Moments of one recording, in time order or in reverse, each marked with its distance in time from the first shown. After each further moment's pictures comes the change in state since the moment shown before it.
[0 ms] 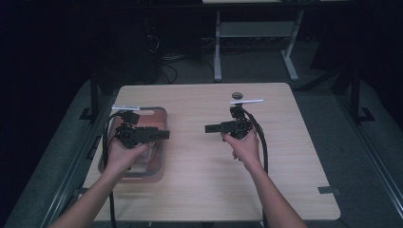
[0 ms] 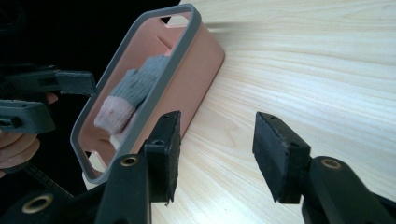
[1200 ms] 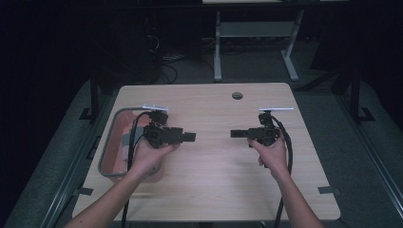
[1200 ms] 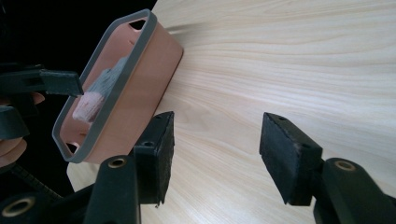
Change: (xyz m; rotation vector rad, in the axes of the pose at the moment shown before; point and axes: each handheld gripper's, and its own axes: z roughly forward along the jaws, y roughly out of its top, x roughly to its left) left arm -0.043 0.010 0.051 0.045 -0.082 0.049; right arm -0.047 -0.027 -0.058 -0.052 -0.047 0.053
